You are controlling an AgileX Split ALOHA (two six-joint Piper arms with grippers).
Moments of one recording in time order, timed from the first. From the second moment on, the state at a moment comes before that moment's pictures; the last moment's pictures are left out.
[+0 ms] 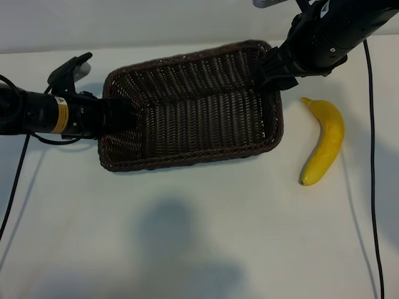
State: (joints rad) left arm -0.03 1.94 -0.92 1.79 -0.73 -2.12; right arm 0.44 1.72 -1.44 0.16 0.91 -0.13
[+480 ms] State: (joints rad) left arm 0.02 1.94 -0.91 1.79 -0.73 -2.12; right arm 0.44 1.72 -1.44 0.16 0.91 -0.13
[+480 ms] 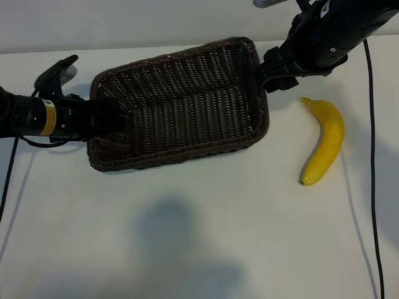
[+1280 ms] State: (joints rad) left arm 0.02 1.91 -0.92 1.78 -0.87 -2.12; right arm 0.44 1.72 -1.44 0.16 0.90 -0.13
